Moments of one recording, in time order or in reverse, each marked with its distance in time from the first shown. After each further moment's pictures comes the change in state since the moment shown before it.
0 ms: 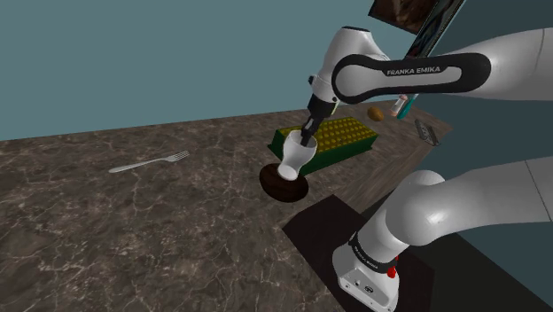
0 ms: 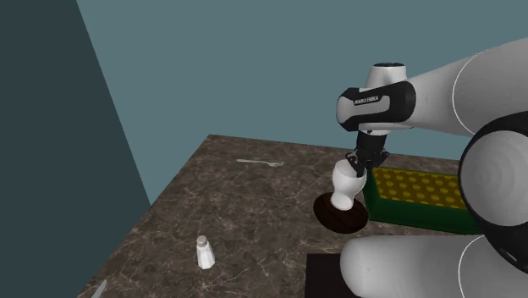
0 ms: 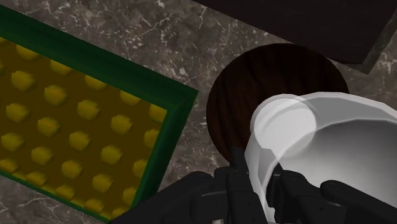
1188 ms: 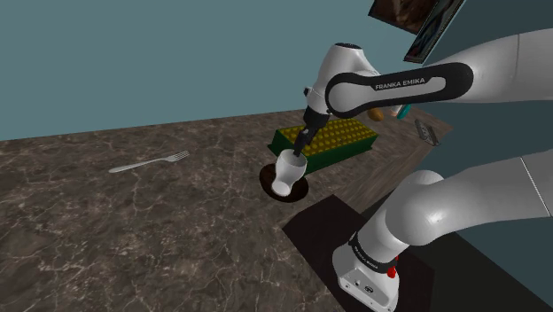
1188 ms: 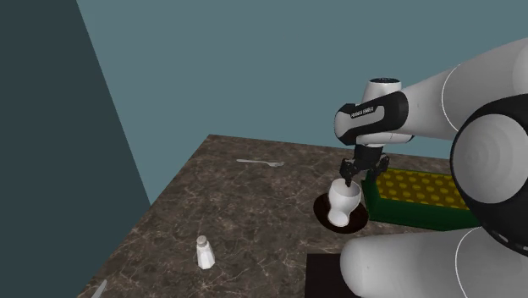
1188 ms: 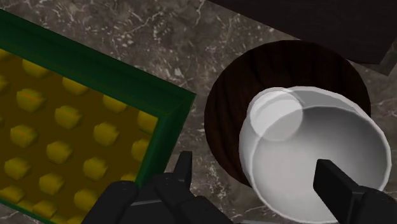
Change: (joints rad) arm -0.003 0.049 -0.005 -0.067 -0.007 0.117 0.004
